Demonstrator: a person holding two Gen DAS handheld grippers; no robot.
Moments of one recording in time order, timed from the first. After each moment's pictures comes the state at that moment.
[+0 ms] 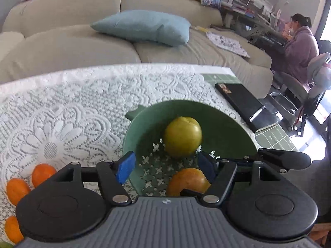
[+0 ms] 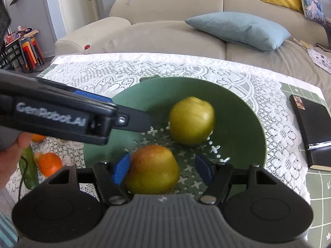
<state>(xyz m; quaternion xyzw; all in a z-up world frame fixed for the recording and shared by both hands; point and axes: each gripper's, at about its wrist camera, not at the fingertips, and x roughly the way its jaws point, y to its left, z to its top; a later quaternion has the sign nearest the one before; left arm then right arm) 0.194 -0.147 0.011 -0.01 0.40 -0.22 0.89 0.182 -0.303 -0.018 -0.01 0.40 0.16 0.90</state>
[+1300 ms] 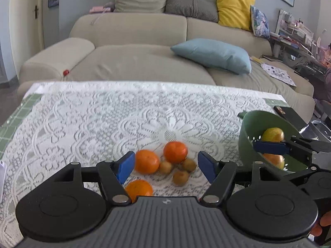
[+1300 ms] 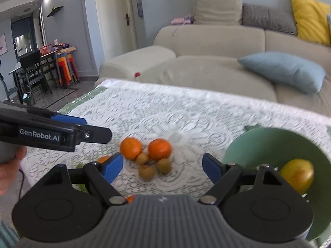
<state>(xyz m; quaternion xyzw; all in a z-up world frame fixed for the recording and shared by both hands) 0.123 0.019 0.028 -0.02 0.35 -0.08 0.93 0.145 -0.181 0.010 0.00 0.31 0.26 0.91</state>
